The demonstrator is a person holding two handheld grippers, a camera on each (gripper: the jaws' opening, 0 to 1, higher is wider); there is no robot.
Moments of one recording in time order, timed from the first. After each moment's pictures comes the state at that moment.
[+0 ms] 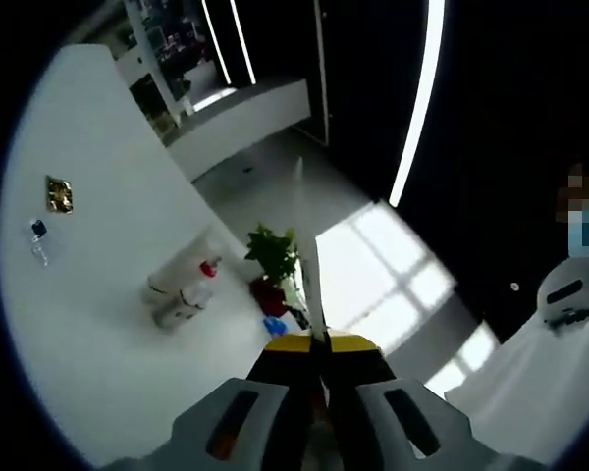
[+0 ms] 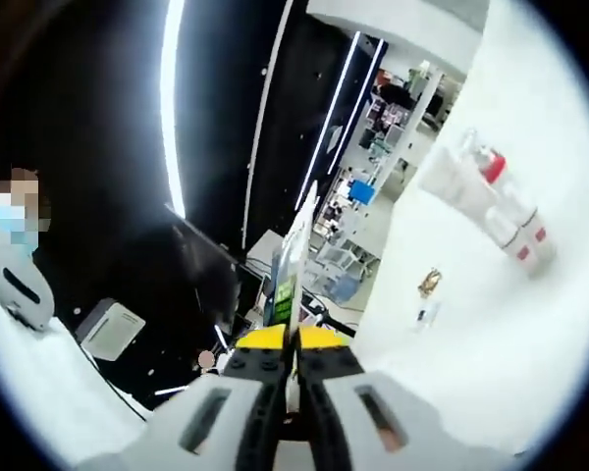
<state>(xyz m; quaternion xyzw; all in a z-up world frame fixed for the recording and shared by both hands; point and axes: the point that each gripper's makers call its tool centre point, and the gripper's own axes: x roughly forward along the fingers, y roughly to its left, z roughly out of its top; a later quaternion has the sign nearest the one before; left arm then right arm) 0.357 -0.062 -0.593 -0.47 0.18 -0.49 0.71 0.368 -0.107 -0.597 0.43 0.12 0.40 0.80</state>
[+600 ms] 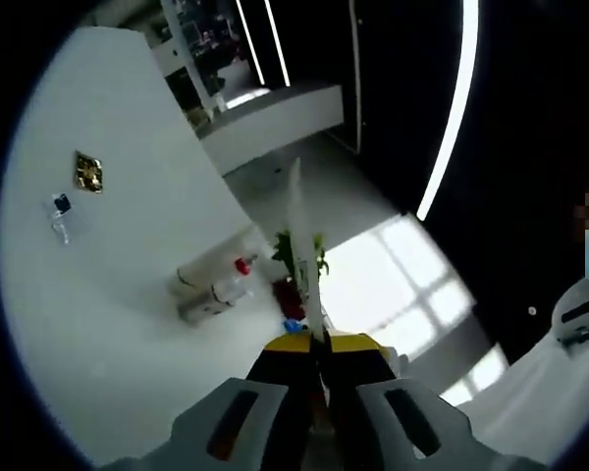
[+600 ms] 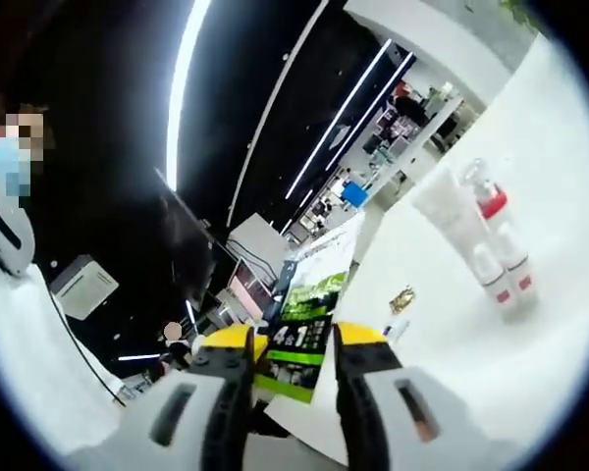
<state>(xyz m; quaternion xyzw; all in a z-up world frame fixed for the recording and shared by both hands) 0.386 -0.062 -0.627 -0.49 0.22 -0.43 0.72 0.388 -0.114 -0.621 0.36 0.13 0.39 0.84</state>
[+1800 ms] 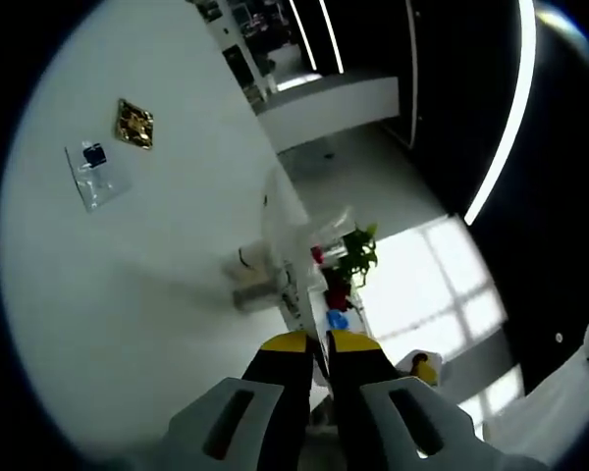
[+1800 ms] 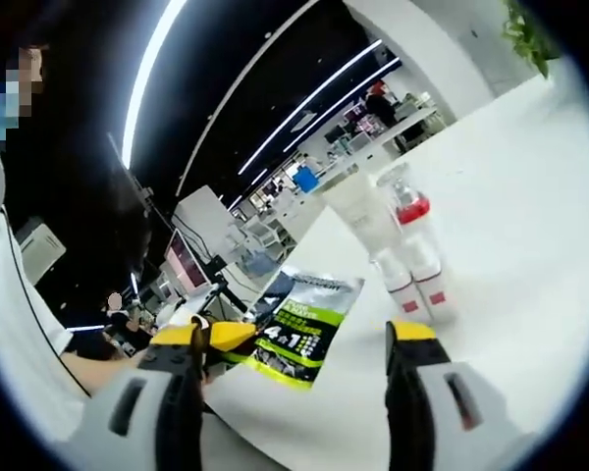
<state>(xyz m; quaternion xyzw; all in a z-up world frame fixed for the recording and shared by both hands) 0.430 -0.082 -0.707 -0.50 0.31 -0.36 0.72 0.416 -0.170 -0.686 0.26 0.19 0.31 0.89</state>
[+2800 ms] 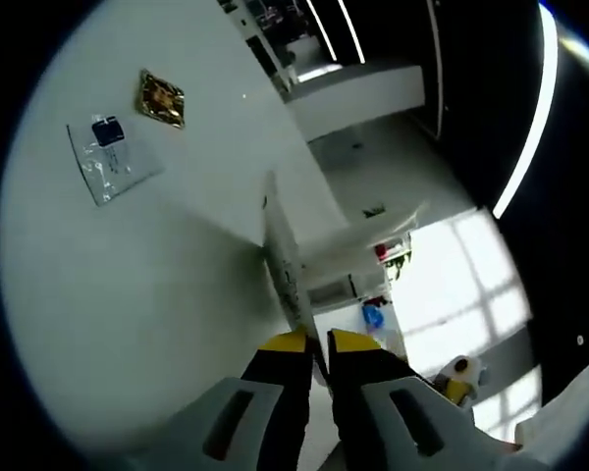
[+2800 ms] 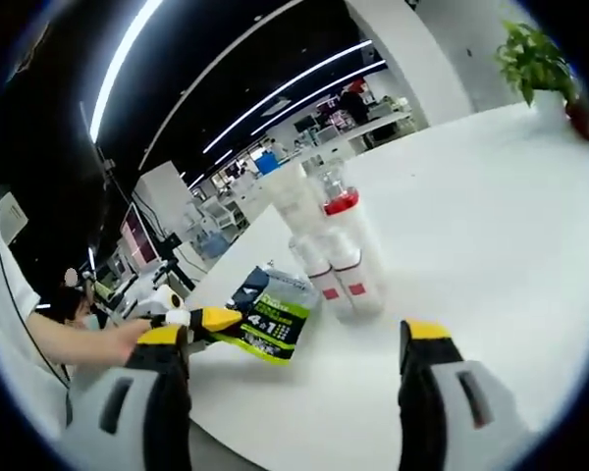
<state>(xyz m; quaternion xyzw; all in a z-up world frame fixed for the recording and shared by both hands) 0.460 -0.088 -0.773 -0.46 0.36 -0.32 0.74 0.417 -0.218 -0.722 0.19 0.23 0.24 0.92</state>
